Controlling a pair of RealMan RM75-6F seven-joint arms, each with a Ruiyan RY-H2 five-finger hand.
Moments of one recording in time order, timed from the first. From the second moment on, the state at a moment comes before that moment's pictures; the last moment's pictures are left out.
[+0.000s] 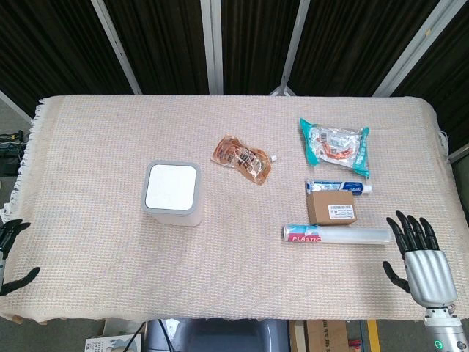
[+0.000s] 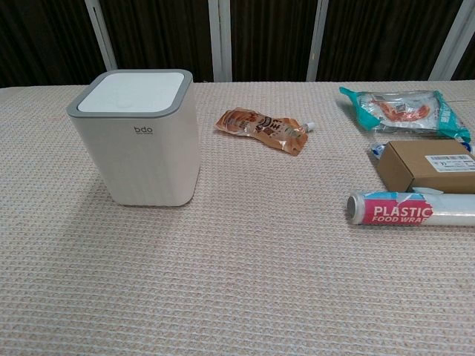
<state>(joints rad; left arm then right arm) 0.03 -1.03 -0.02 -1.81 1.54 1.61 0.17 0.05 -1.11 0.03 -1.73 -1.61 1.54 -0.19</state>
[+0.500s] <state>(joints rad) 0.04 -1.03 -0.02 -1.82 1.55 1.62 0.17 0.04 -1.11 0.03 -1.73 -1.61 1.55 -0.18</state>
